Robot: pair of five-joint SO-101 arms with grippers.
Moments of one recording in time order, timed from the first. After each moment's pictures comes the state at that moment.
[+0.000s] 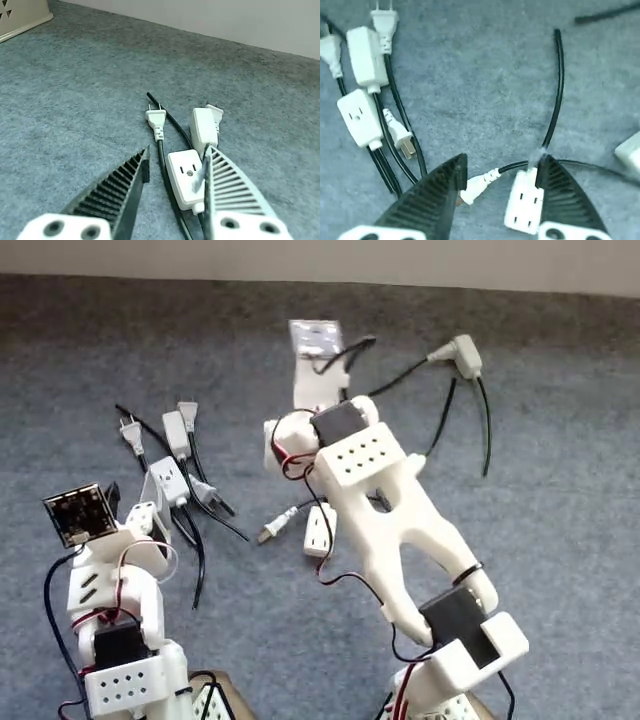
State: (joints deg) left arm -21.4 -100.4 96.3 33.4 7.2; right arm -35.6 2.4 -0.1 67.6 -29.5
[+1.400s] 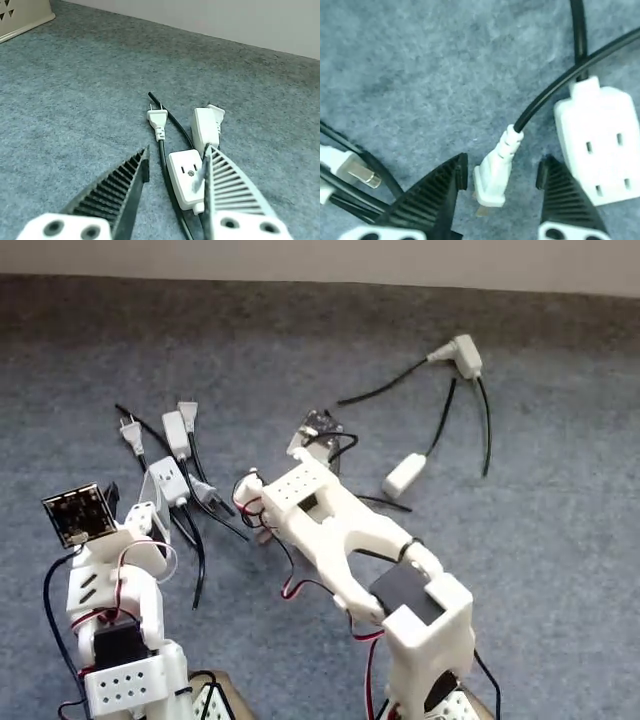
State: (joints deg) left arm -21.5 -100.4 96.3 33.4 7.2; right arm -44.2 17.9 8.3 57.3 -65.3
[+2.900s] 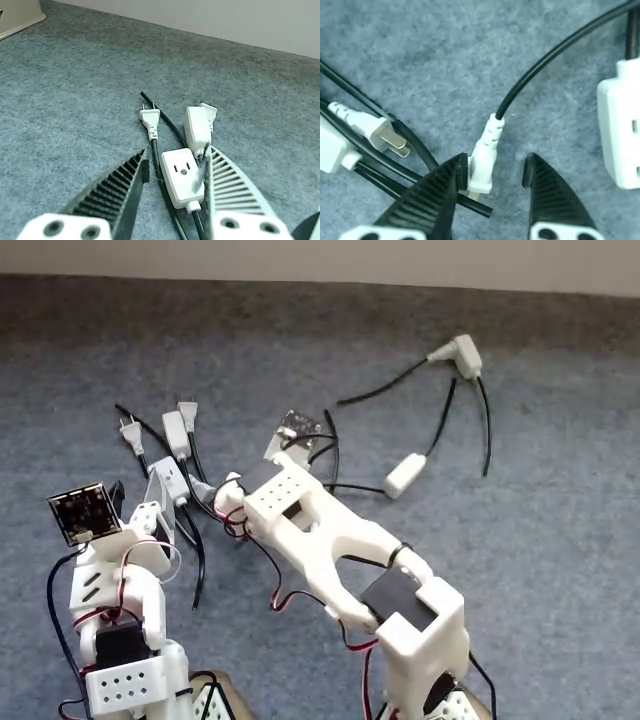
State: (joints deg) left arm -19.9 -100.4 96.3 33.4 7.2; right arm -49.2 18.0 6.5 57.3 -65.3
